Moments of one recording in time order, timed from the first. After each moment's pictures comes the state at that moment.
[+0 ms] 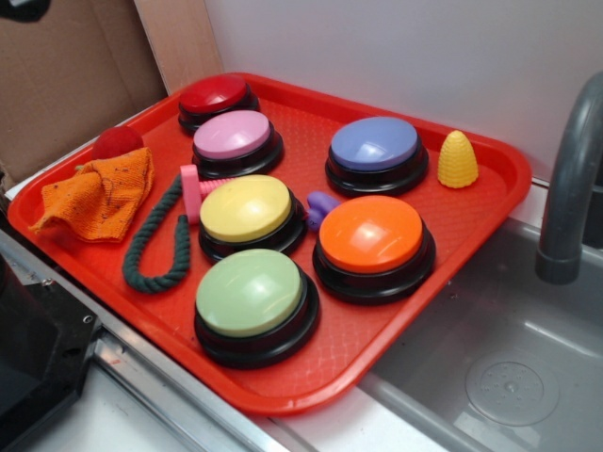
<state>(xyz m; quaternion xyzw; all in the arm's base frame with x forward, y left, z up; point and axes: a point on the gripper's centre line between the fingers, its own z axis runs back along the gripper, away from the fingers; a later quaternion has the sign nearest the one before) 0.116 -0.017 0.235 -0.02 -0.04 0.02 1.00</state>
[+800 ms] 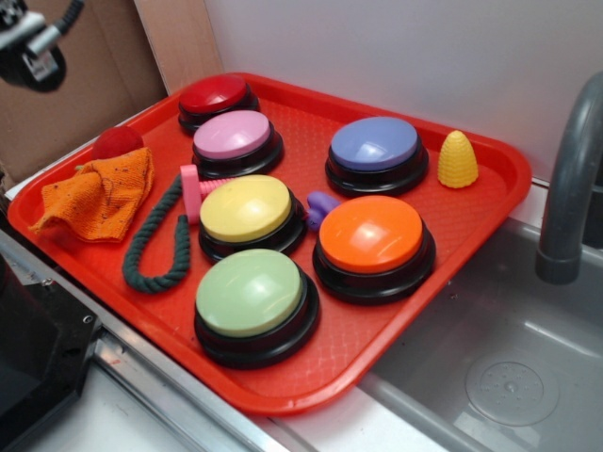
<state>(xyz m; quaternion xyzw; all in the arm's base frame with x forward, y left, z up) 0.117 0.021 0.182 0.02 -0.10 0.10 0.99</state>
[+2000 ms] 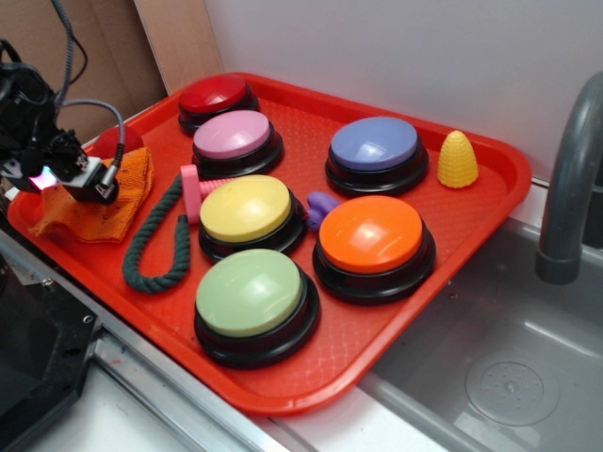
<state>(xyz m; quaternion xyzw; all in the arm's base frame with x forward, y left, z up) 0.142 0.115 0.040 0.00 -0.16 0.18 0.97</state>
